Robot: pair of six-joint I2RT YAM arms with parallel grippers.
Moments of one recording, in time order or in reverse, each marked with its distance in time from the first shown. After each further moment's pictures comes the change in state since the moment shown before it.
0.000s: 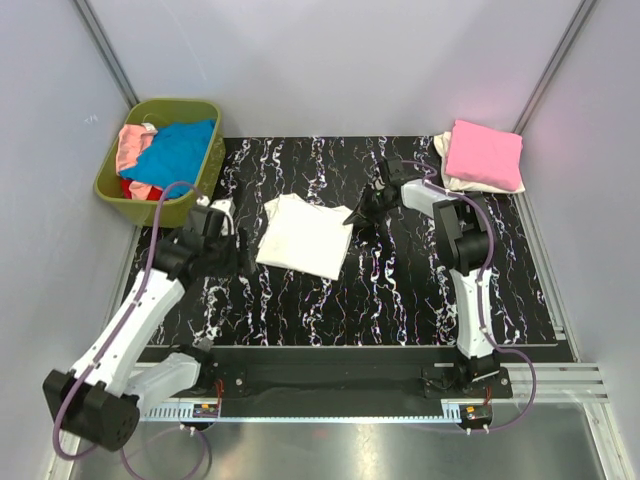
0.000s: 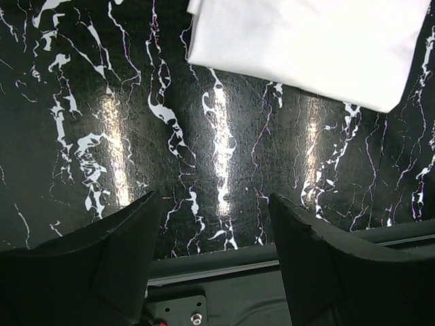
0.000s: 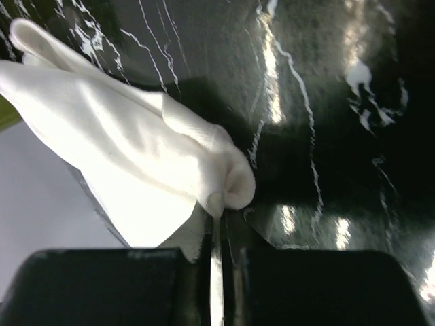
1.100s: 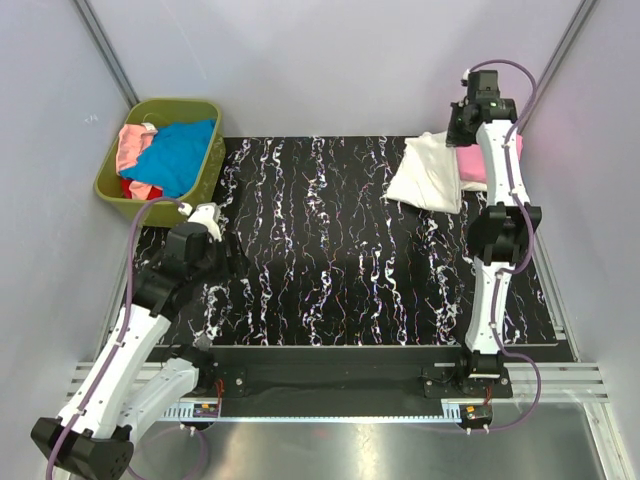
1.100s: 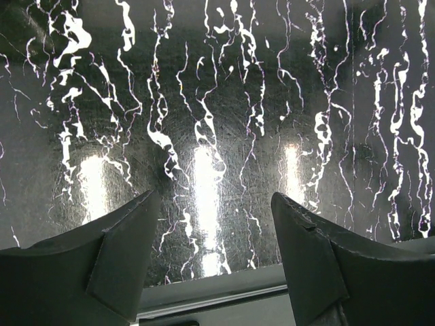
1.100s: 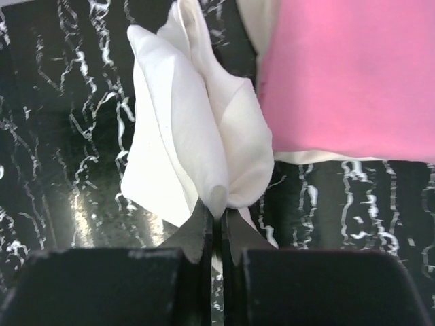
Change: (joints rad) left arm 0.002 -0.261 -0.128 0.111 -0.022 -0.019; right arm -0.316 0.054 0.933 -0.676 0.577 -0.608
